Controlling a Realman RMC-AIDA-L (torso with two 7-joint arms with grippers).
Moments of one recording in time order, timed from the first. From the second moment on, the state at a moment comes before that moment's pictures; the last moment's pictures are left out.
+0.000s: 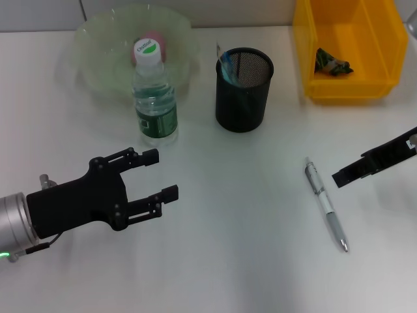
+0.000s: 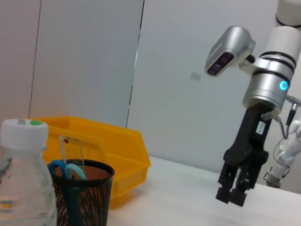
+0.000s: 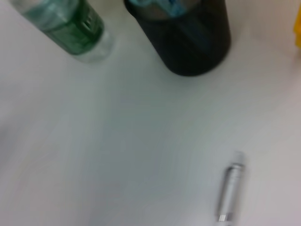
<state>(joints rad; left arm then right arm) -0.33 -2.07 0.92 0.46 1.63 1.61 -0.96 0.56 2.08 -1.10 -1.38 -2.55 -1.77 2.68</state>
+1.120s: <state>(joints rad) -0.33 -2.07 0.92 0.46 1.63 1.61 -0.87 0.68 2.09 -1.19 -1.06 -2.64 -1.51 2.84</state>
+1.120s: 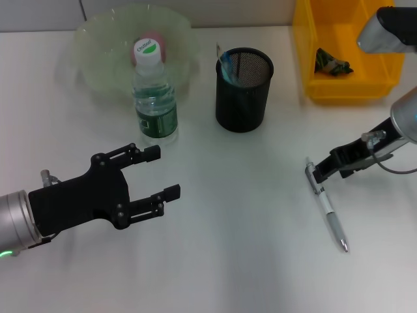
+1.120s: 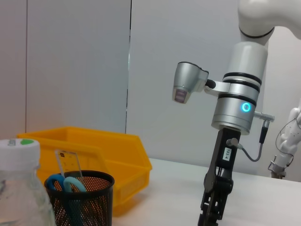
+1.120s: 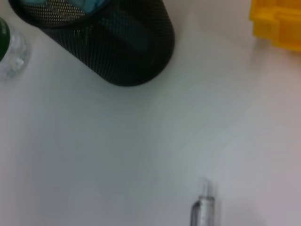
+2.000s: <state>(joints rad) -0.33 -2.07 0.92 0.45 1.63 1.60 -0.87 0.72 2.08 -1.23 -0.95 -2.61 -1.41 2.84</state>
